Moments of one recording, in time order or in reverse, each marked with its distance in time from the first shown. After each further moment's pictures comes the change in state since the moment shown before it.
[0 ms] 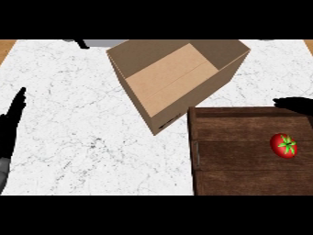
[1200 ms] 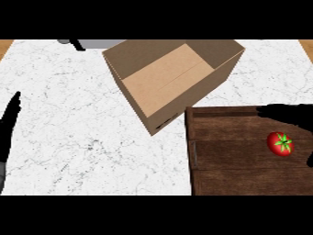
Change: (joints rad) left arm 0.033 -0.065 0.120 0.012 -0.092 -0.078 -0.028; right arm 0.079 0.079 -0.058 -0.152 0.091 0.043 0.008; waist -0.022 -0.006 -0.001
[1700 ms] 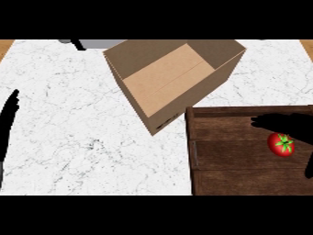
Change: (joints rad) left arm 0.004 -0.013 0.034 -0.042 -0.030 -0.034 0.033; right arm 0.078 0.017 0.008 -0.123 0.069 0.050 0.136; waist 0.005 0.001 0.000
